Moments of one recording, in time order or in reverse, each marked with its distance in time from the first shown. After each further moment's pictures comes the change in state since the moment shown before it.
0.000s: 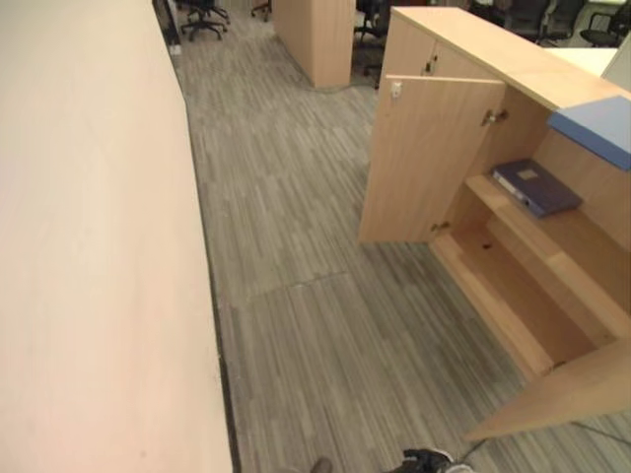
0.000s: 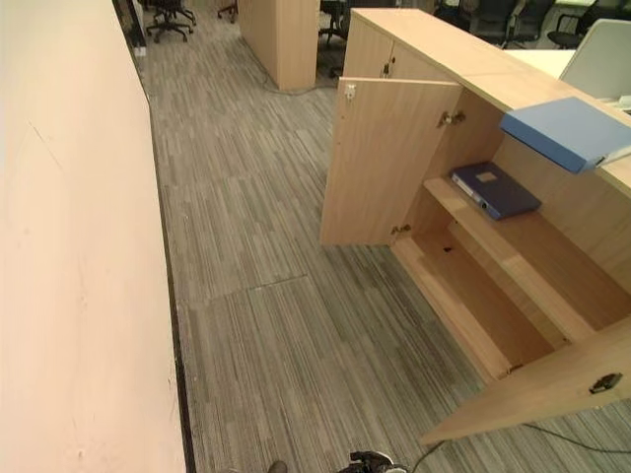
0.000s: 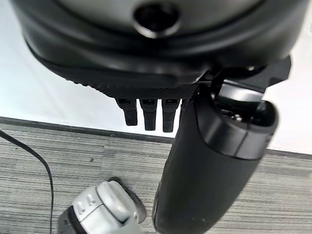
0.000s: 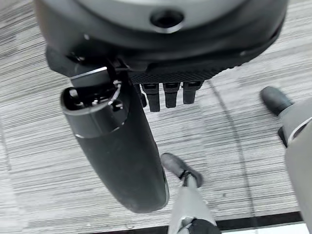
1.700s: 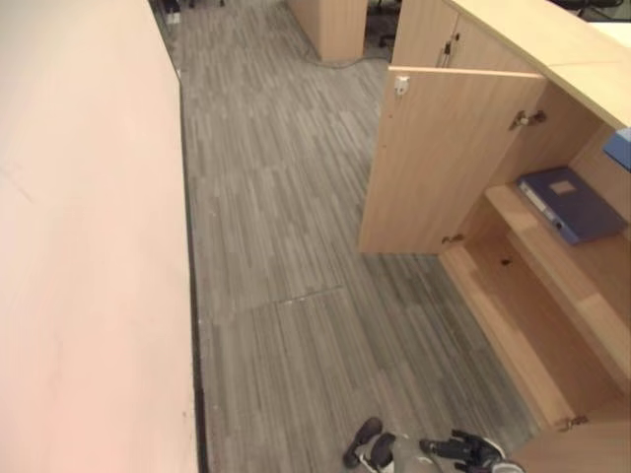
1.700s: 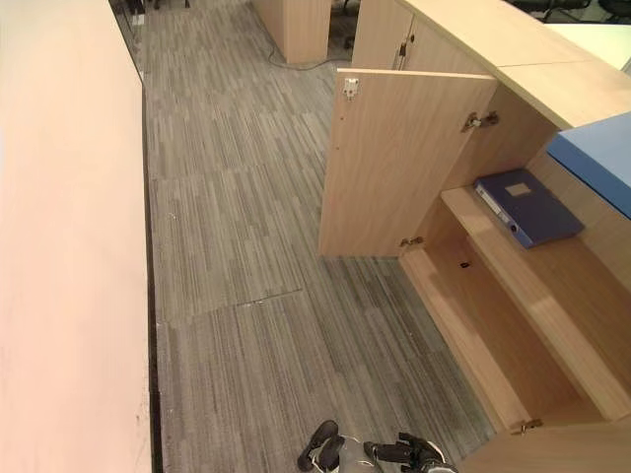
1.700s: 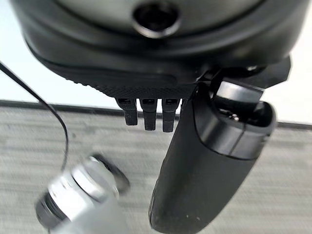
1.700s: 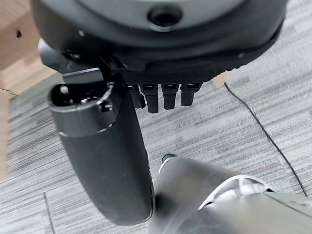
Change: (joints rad) left arm -0.034 0.011 -0.032 -0.038 0.030 -0.007 0.018; right arm 0.051 -0.167 -0.110 -0.076 0.144 -0.075 -0.026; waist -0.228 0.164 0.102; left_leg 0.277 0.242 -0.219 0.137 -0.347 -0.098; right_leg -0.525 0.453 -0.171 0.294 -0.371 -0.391
